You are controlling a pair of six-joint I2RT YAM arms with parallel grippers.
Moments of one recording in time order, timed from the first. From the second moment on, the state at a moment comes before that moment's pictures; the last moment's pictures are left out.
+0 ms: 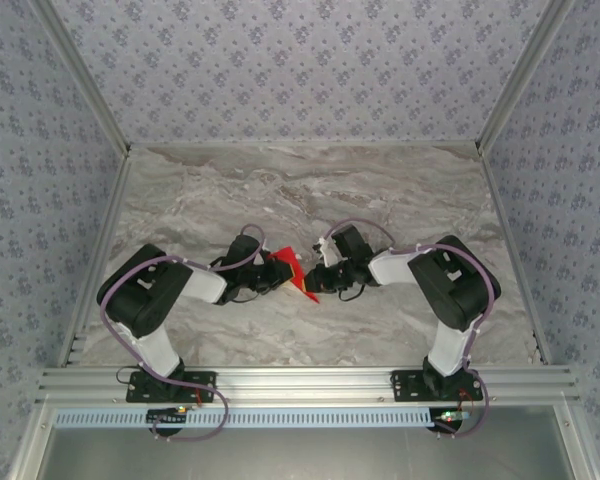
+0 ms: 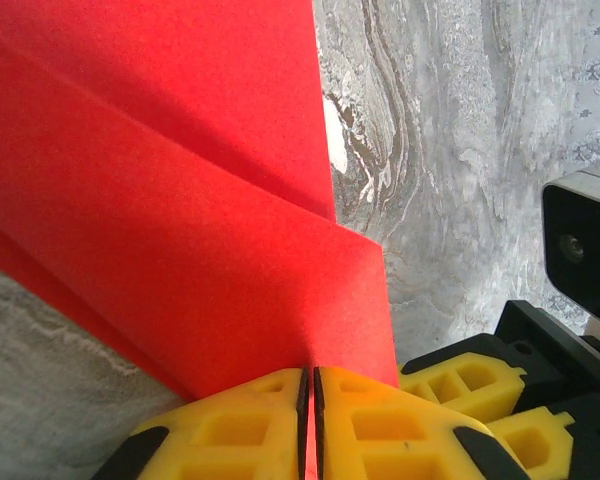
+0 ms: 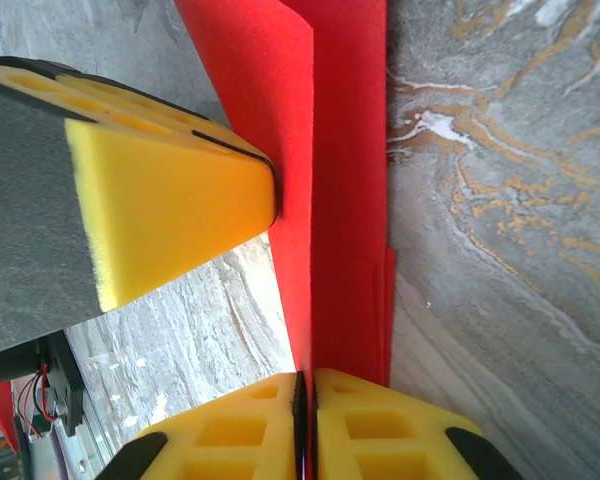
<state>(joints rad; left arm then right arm) -0.61 1.74 0.56 0.49 0.45 -1.06 0.61 1.80 0.77 0.06 -0.68 0.51</state>
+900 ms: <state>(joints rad) -0.61 1.78 0.63 0.43 0.48 -1.02 0.60 1.73 0.81 -0.12 -0.67 0.50</state>
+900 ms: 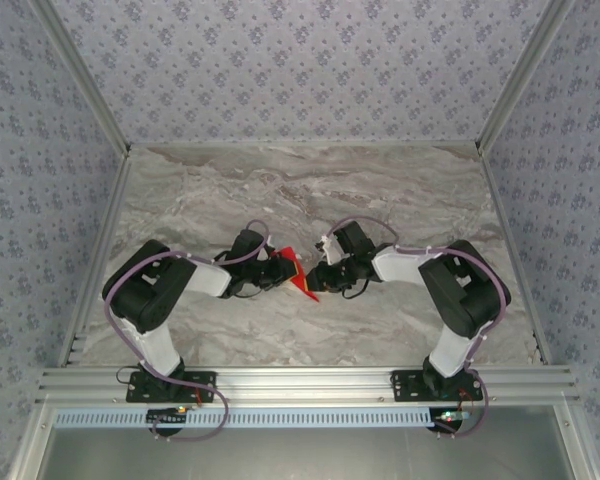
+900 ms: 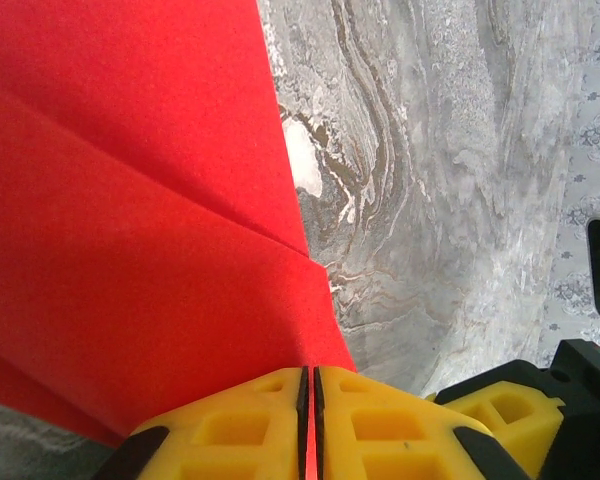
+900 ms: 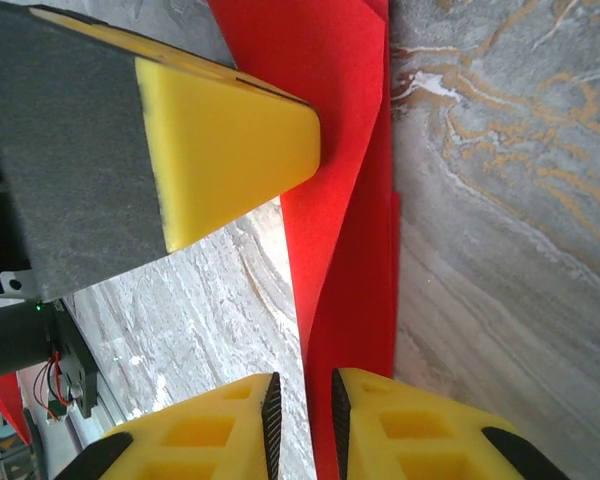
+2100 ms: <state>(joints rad) -0.61 1.78 0.65 0.40 0.48 -1.01 0.61 1.73 0.78 -0.18 -0.65 0.48</state>
